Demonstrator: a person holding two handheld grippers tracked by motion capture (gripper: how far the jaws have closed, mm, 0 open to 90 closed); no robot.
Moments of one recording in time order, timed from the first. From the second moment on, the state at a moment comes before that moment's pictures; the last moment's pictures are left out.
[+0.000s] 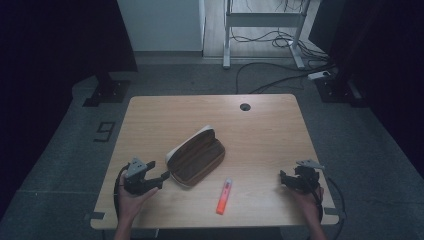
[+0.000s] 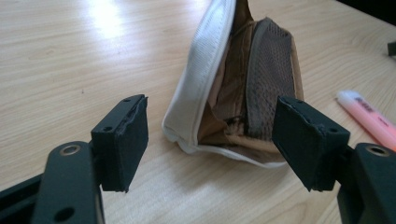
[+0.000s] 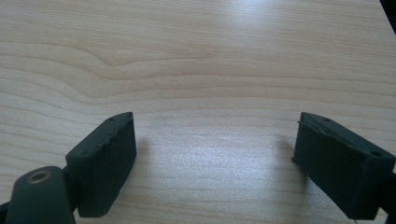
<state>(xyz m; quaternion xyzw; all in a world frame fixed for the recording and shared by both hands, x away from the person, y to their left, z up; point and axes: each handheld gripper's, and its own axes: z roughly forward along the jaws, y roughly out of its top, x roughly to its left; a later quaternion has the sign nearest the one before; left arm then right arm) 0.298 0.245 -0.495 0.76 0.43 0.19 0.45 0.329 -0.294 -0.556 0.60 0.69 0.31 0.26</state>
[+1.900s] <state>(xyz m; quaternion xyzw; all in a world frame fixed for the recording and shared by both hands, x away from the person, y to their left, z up) 0.278 0.098 -0.512 0.82 0.36 0.12 0.42 0.329 -0.294 -0.556 0.60 0.69 0.31 0.26</state>
